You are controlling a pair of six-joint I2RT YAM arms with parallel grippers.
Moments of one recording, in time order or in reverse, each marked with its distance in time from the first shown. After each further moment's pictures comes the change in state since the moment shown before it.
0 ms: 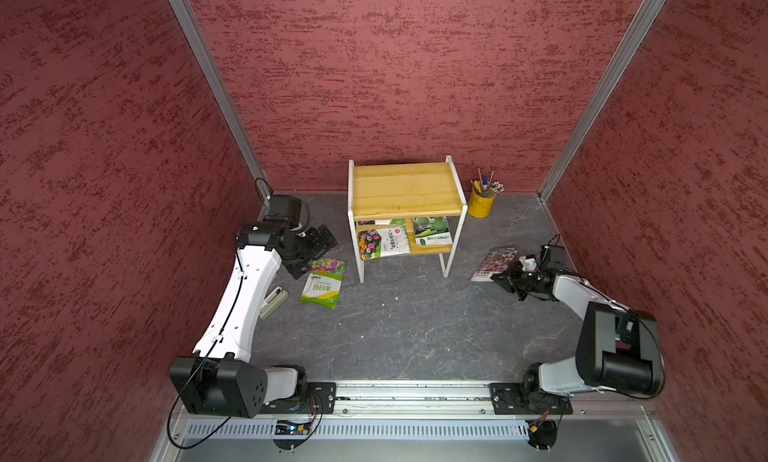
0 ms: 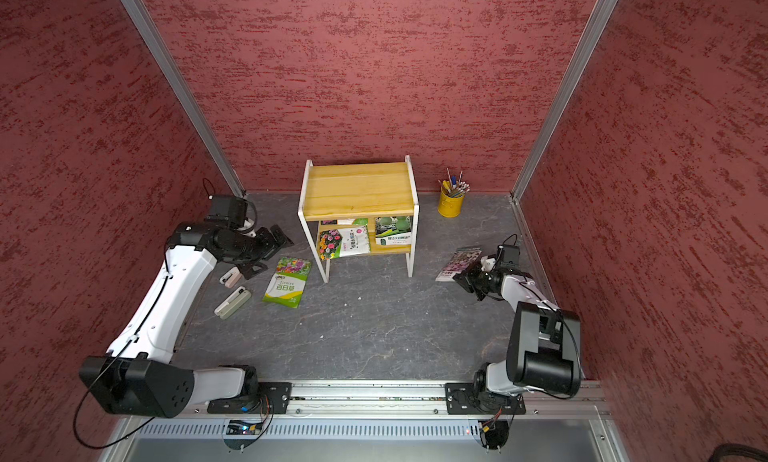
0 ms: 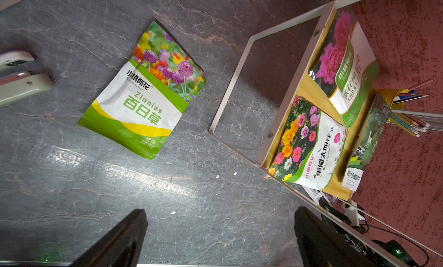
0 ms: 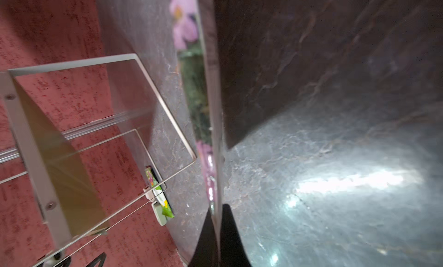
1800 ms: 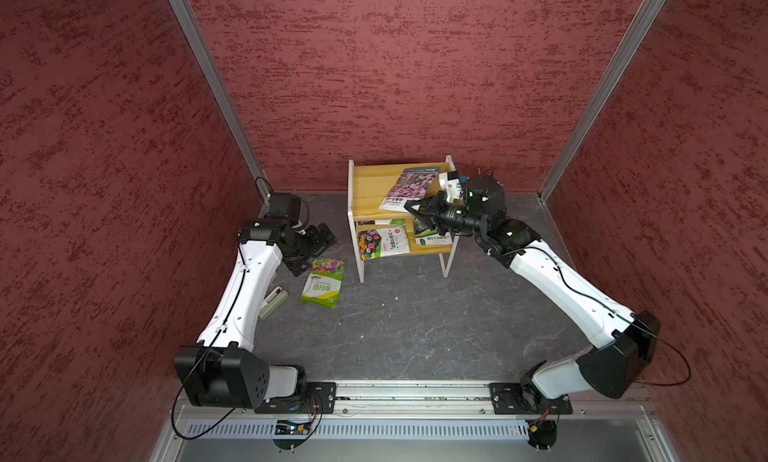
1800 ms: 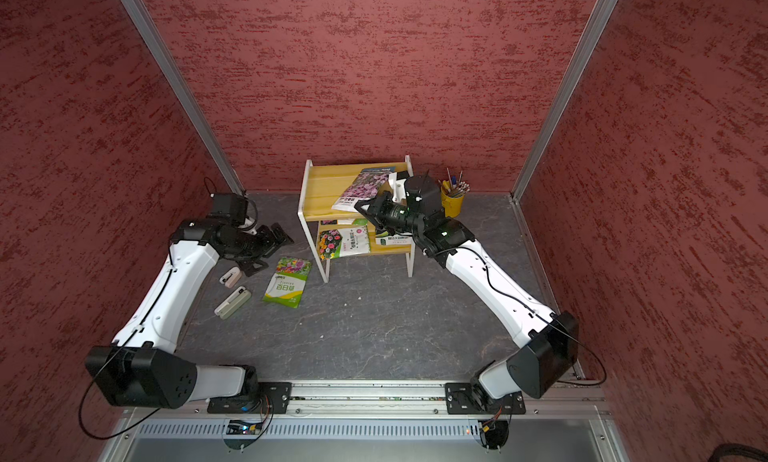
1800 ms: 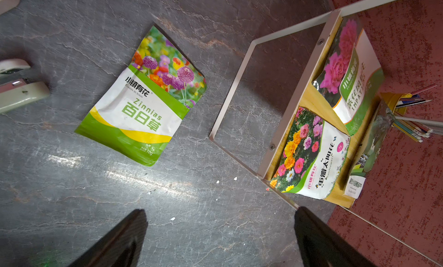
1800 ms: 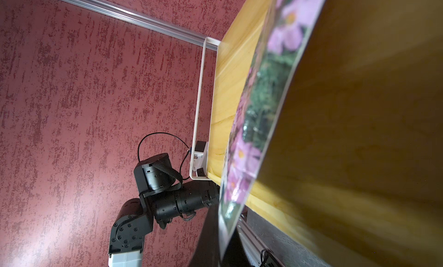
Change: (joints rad) left arm 0.020 0.040 0.009 0.023 0.011 0.015; right arm 0.815 -0.008 0.740 0.140 0.243 0.465
